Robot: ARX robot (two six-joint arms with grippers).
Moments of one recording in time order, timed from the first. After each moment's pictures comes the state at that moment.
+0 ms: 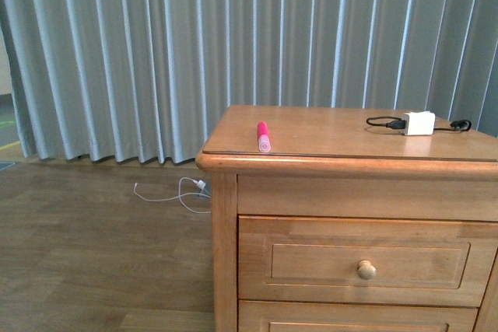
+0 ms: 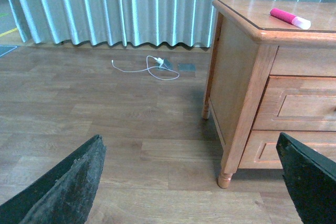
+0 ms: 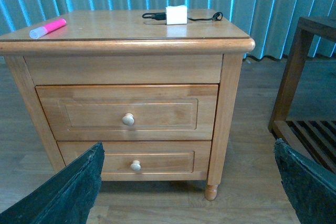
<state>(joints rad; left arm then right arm) 0.00 0.00 0.02 0.00 0.00 0.00 0.00 0.00 0.01 0.00 0.00 0.00</state>
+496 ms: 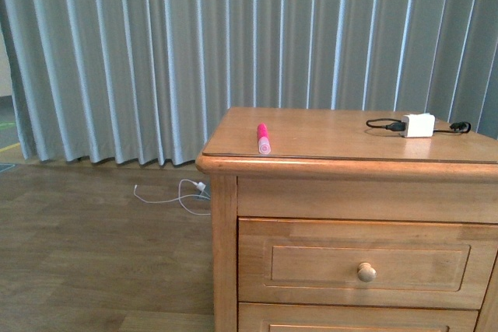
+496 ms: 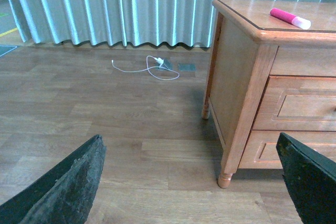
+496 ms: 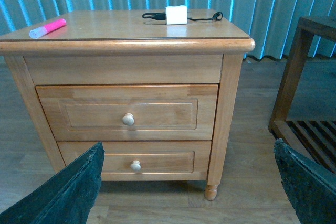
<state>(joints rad) 0.00 0.00 0.02 0.00 0.00 0.00 0.00 0.00 0.01 0.00 0.00 0.00</state>
